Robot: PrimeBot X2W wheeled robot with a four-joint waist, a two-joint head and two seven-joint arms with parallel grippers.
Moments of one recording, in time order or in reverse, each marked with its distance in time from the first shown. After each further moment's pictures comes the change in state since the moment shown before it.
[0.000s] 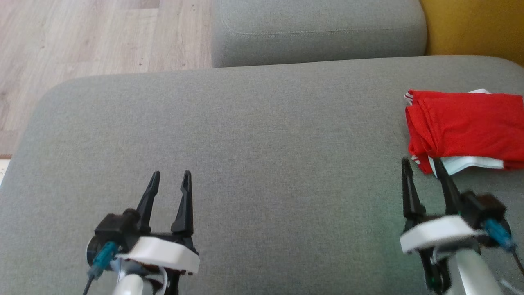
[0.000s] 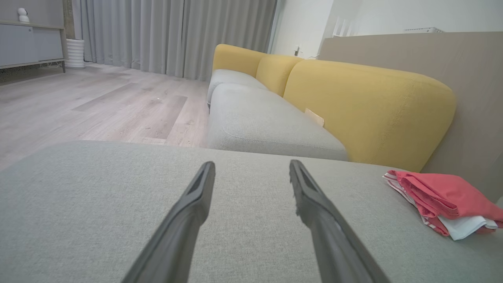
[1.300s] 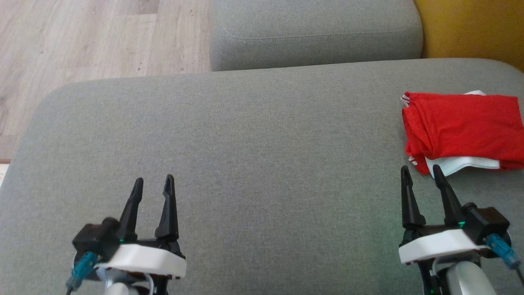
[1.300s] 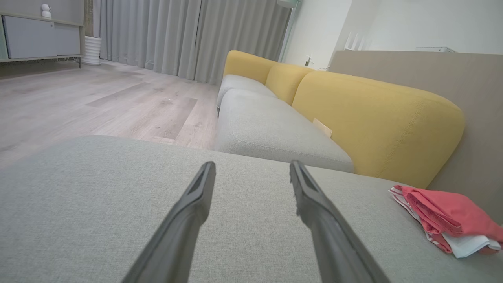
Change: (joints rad) left arm 0.056 0.001 0.060 -0.049 -0.046 -0.002 0.000; right arm 0.108 0.022 -0.001 -0.121 0.013 0.000 -0.003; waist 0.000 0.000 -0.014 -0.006
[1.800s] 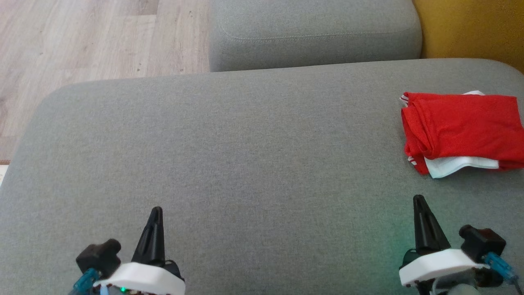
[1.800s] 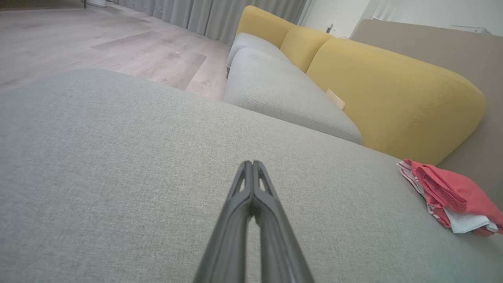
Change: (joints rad) left arm 0.055 0.000 0.000 0.096 -0.103 -0.008 0.021; right arm 0.056 0.003 0.001 0.087 0.088 0.000 0.024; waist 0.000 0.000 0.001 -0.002
